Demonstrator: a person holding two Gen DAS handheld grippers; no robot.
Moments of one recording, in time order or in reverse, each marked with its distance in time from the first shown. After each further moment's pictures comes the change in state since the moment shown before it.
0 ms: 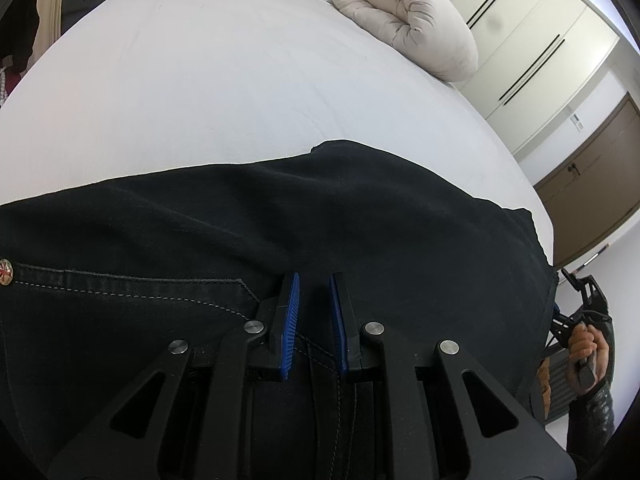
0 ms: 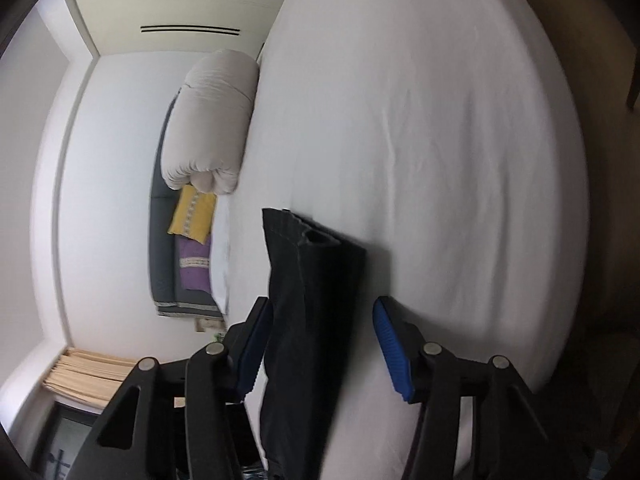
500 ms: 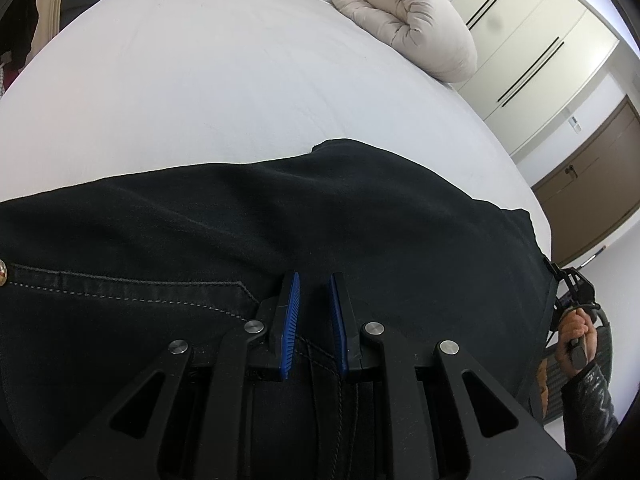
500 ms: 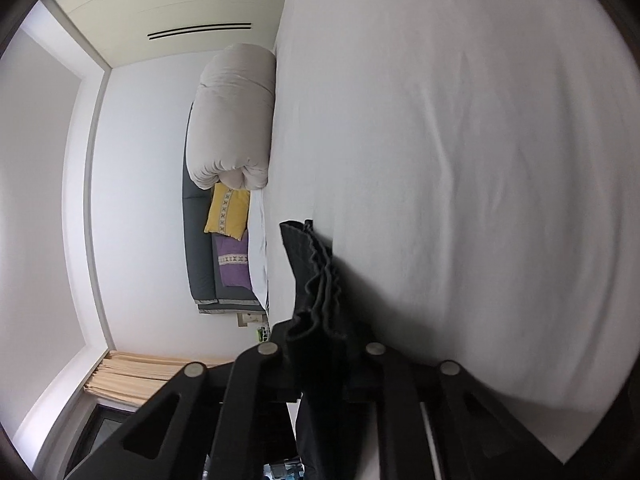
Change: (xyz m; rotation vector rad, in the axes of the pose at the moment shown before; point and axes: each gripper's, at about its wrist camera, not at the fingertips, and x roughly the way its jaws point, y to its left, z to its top) left arm 0.012 -0.006 -0.001 -0.007 0.000 -0.008; right arm 0.024 -0.021 0.014 0.060 0.056 0.123
